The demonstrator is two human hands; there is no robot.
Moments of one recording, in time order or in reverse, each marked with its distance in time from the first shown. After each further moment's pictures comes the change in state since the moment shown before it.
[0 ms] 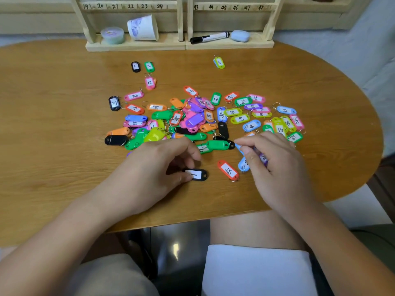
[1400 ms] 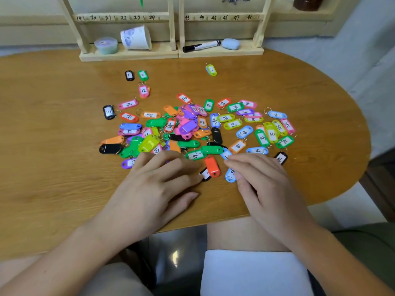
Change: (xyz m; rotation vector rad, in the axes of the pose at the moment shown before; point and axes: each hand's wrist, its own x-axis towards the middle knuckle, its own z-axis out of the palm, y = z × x) left_hand -0.017 -0.008 0.021 0.537 0.101 0.345; right_hand -0.028 0.003 -0.002 -0.132 -0.092 -0.192
